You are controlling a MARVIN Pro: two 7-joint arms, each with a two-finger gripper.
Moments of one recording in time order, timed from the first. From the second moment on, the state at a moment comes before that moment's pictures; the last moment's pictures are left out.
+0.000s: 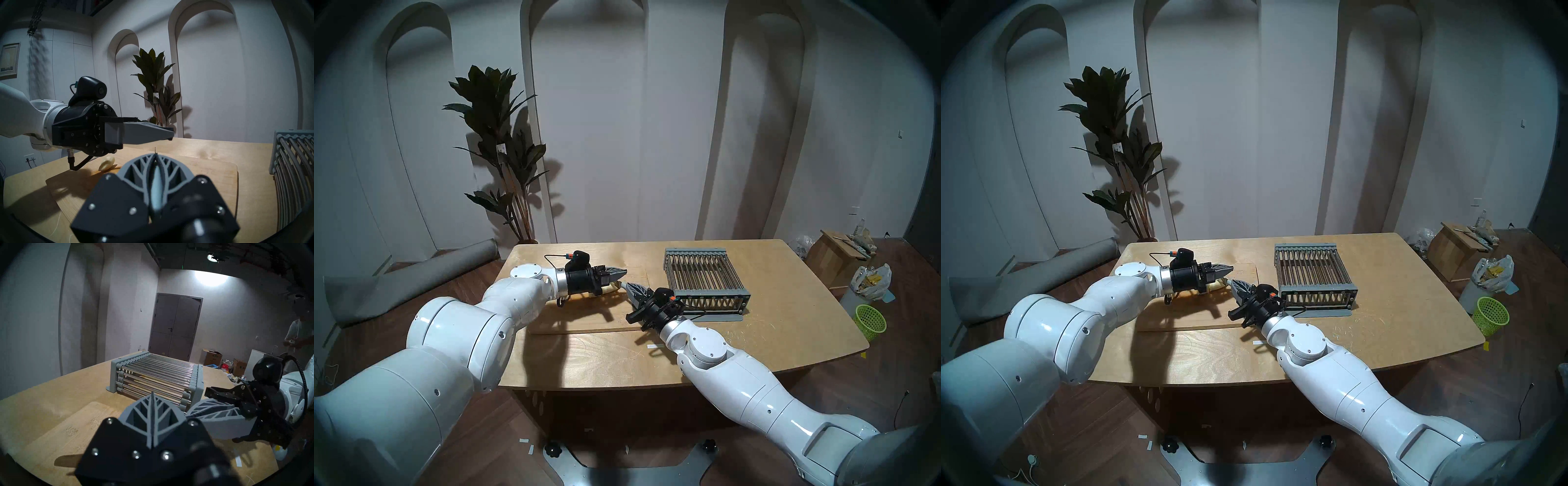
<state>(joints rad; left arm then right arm) 0.60 -1.43 -1.27 -0.13 -0.29 -0.30 -1.28 -1.26 -1.25 0.87 -1.24 0.58 -0.29 0.17</state>
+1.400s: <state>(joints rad) 0.65 -1.44 -1.21 -0.12 -0.24 -0.31 -1.19 -1.24 -1.27 0.86 -1.13 0.60 -0.28 0.18</state>
